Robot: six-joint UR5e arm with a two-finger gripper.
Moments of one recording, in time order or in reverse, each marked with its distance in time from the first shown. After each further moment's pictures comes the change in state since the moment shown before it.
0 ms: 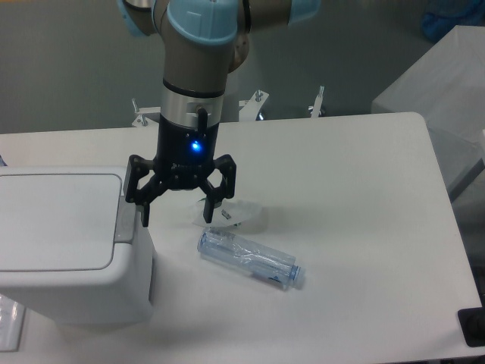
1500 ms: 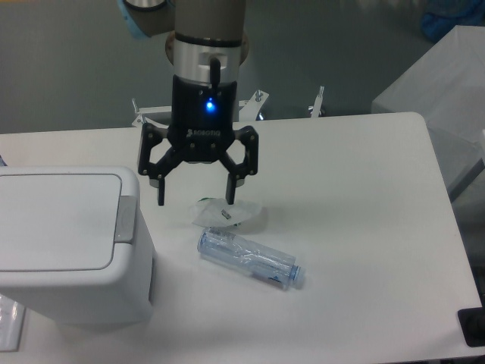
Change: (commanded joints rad) arm 0.031 0.044 0.014 -0.005 -0.002 0.098
